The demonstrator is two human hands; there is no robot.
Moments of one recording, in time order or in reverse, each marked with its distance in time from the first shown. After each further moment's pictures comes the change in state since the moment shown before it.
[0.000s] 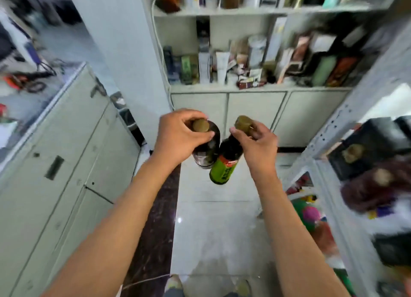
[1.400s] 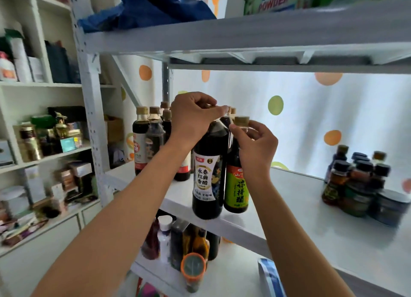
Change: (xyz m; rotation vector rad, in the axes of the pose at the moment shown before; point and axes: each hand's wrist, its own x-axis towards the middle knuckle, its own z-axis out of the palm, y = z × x) left_hand -0.155 0.502 0.090 -0.867 -0.570 0.644; right_hand -0.254 -0.346 -0.301 -0.207 1.194 -0.660
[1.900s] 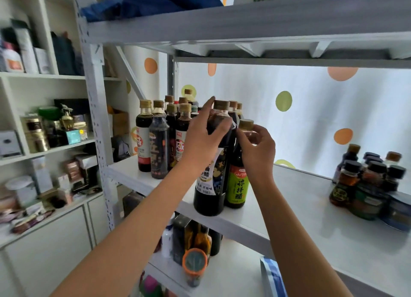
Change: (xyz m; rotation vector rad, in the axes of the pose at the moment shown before) left_hand -0.032 -0.054 0.018 0.048 -0.170 0.028; right_hand 0.014 0.040 -0.004 -0.225 -0.090 -0.021
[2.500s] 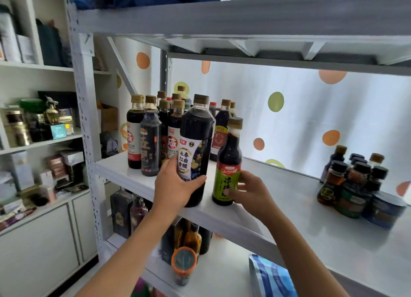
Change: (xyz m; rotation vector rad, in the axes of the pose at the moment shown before) left_hand -0.079 -0.074 -0.015 0.252 0.086 -0.234; right_hand -0.037 0.075 -0.048 -0.274 -0.539 0.167
